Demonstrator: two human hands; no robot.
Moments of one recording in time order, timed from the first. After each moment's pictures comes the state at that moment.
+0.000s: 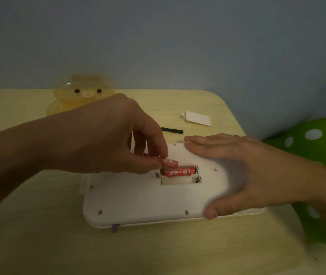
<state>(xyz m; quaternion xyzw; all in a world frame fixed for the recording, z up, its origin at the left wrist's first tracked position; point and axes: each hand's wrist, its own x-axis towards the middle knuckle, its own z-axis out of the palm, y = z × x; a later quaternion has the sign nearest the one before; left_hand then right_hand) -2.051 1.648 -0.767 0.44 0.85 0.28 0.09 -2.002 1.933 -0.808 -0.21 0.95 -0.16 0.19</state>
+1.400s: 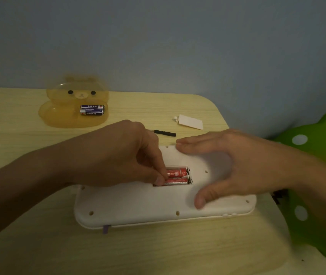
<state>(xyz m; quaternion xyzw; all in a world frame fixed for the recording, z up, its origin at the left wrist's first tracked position) -2.044 1.668 -0.796 0.37 0.86 0.32 0.16 -2.017 1.923 -0.770 -0.27 0.94 -0.15 0.16</state>
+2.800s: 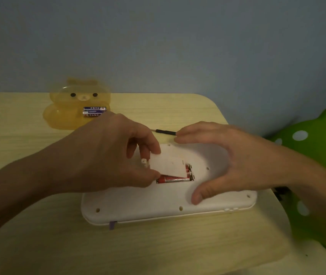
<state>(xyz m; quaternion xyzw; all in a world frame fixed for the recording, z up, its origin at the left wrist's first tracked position) -2.027 1.651 -0.787 0.32 0.90 0.29 0.04 -2.011 1.920 -0.776 -0.26 0.94 -0.19 0.12</state>
